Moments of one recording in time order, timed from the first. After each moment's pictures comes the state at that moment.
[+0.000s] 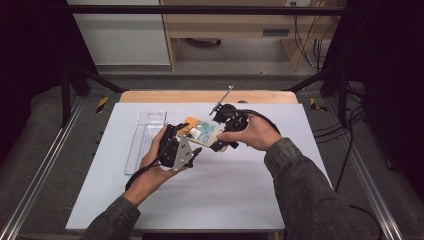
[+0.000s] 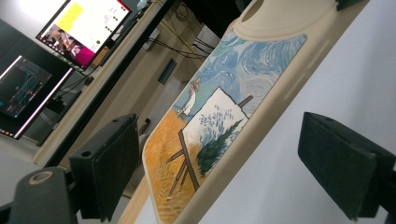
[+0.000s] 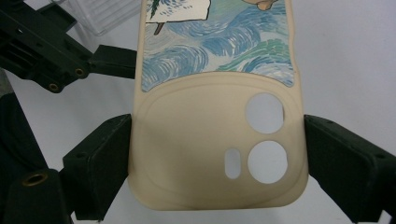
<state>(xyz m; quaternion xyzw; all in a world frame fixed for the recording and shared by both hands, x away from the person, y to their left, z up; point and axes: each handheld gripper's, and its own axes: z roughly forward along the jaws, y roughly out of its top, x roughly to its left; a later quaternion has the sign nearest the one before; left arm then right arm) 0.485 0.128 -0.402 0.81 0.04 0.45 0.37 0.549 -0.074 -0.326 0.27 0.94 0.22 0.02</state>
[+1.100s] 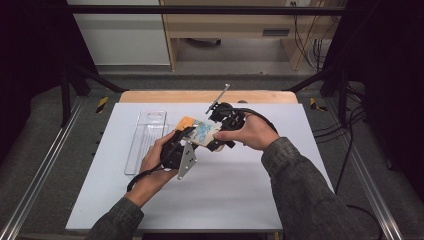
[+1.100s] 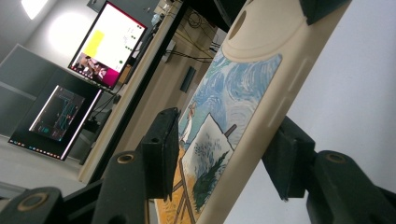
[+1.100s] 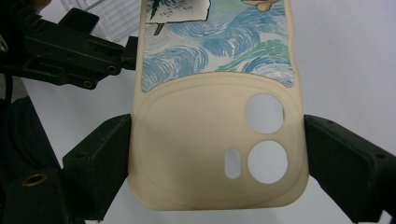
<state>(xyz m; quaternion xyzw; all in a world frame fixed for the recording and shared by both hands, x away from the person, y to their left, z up) 0.474 0.122 -0.401 0.79 -0.01 0.51 0.34 0.546 -0.065 -0.317 0.27 0.94 0.22 0.02</state>
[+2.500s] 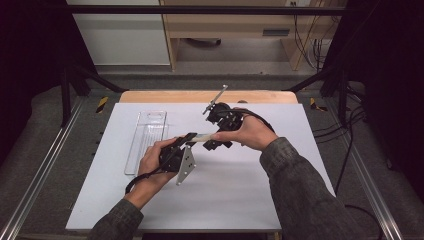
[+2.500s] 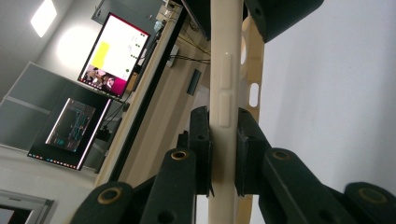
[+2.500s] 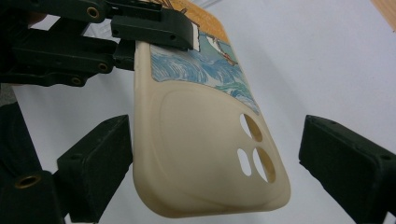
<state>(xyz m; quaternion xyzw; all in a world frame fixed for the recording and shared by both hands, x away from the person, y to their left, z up) 0.466 0.125 -0.401 0.79 -0.04 0.53 0.32 0.542 -0.059 -0.317 0.25 0.93 0.25 0.05</state>
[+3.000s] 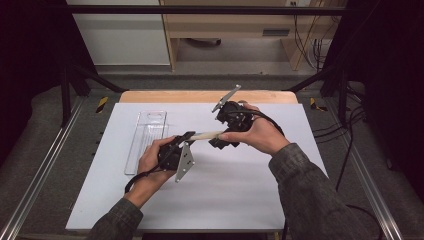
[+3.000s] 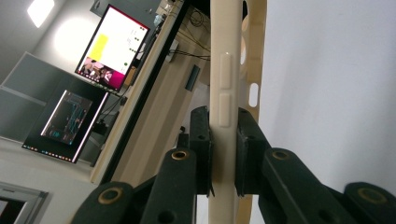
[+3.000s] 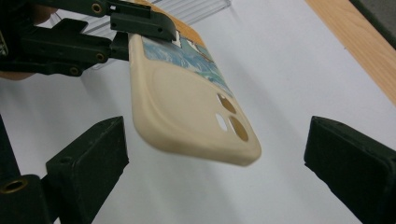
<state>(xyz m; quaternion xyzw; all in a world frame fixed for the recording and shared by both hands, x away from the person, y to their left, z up) 0.472 0.130 -0.401 0.79 -0.02 0.52 0.32 0.531 -0.082 -0.307 0.25 0.92 0.29 0.10</state>
